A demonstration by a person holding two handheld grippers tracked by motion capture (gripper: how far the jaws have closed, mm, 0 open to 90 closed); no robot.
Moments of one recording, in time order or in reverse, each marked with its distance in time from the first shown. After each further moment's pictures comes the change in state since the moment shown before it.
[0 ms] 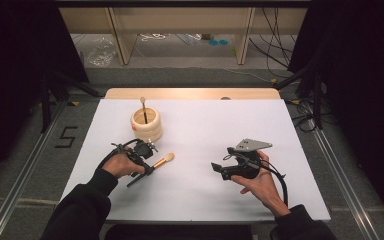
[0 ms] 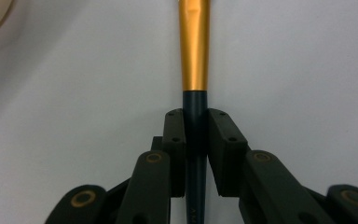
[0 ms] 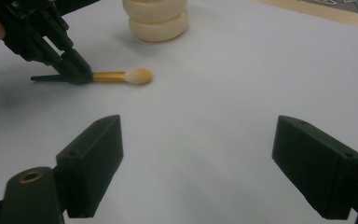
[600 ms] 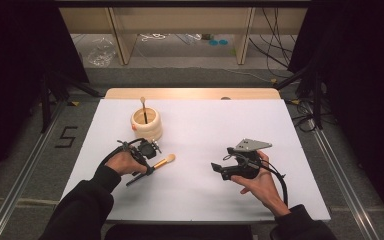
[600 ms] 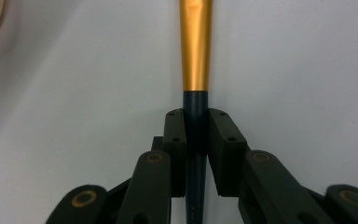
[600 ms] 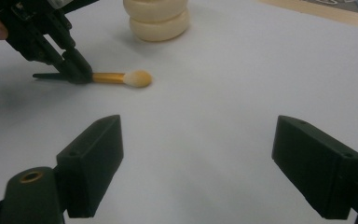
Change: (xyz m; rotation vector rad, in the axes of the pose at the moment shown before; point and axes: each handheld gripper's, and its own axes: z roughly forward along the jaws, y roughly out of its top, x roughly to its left) left arm -0.005 0.011 0.001 0.080 0.028 0.059; right arm 0.000 0.000 0.001 -0.002 0.010 0.000
